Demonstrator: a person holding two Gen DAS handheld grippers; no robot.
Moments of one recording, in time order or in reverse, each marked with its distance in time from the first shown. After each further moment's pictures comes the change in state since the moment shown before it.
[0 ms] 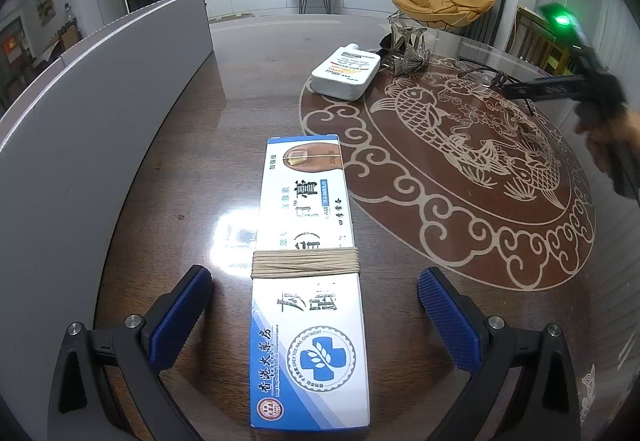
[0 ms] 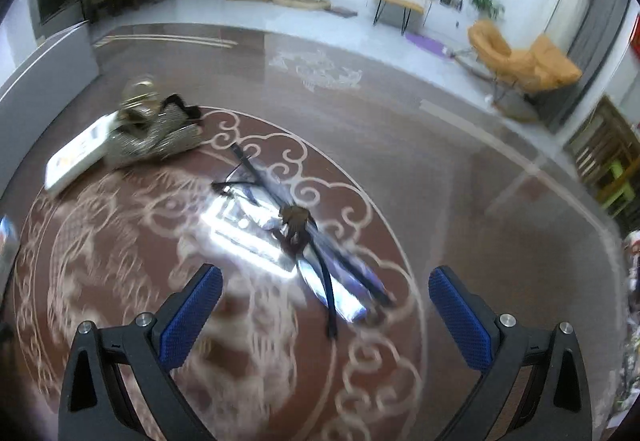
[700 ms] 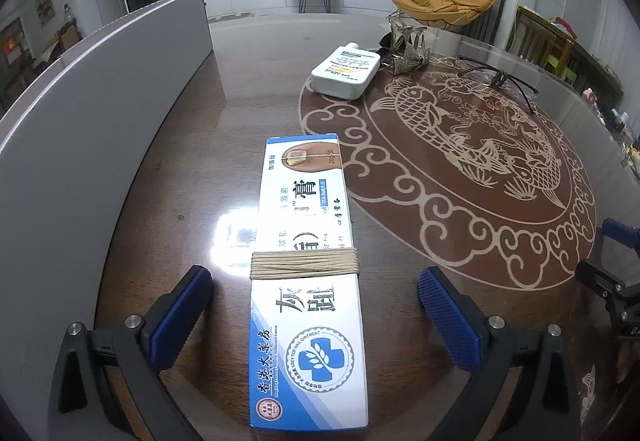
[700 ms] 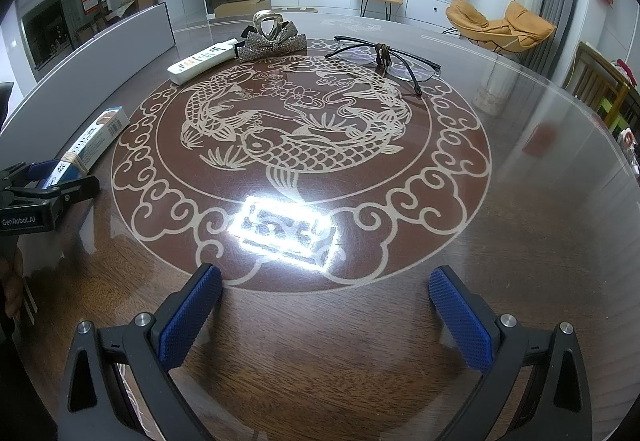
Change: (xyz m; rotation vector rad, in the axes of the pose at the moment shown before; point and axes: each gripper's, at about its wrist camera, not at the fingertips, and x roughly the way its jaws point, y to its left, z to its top) left arm 0.000 0.000 -0.001 0.000 0.001 0.002; right arm -0.098 0.089 -0.180 0.153 -0.076 0.045
